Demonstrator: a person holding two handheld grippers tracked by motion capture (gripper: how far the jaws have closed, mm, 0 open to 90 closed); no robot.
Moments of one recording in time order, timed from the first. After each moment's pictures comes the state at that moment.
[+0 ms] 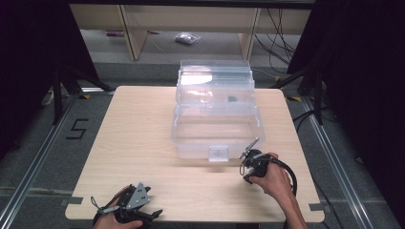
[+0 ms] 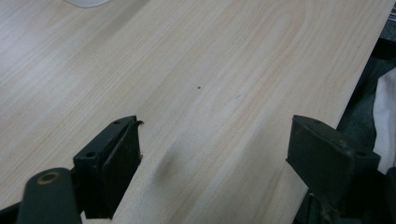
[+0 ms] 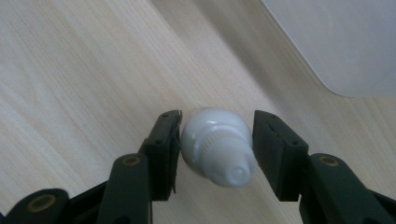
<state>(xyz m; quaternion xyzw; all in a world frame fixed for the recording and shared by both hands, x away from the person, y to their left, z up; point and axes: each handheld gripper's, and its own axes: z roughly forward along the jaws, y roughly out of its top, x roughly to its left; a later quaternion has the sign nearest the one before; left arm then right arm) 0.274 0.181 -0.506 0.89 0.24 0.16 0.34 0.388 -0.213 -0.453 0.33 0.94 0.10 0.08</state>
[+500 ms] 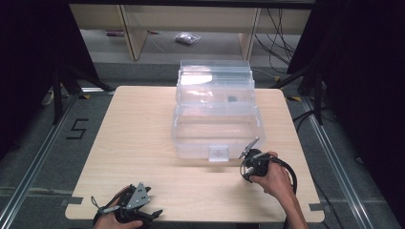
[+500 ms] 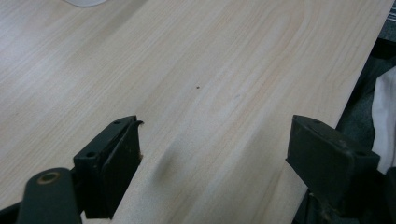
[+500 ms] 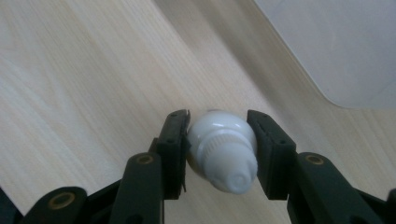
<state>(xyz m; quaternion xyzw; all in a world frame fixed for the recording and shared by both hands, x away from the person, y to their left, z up) 0.275 0.180 -0.506 0.89 0.24 0.16 0.34 0.387 -0.213 -0.447 0.32 0.94 0.11 0.08</state>
